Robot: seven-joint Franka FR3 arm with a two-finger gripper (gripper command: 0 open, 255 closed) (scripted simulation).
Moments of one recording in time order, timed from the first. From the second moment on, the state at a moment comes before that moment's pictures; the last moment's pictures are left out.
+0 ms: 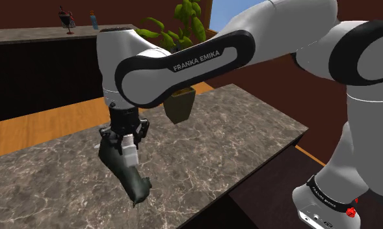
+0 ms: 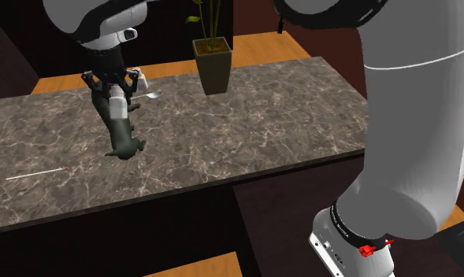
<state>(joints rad) 0.50 0.54 0.37 -1.47 -0.06 2.02 0.90</state>
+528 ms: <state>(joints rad) 0.63 0.89 0.33 -0.97 -0.13 1.86 0.93</state>
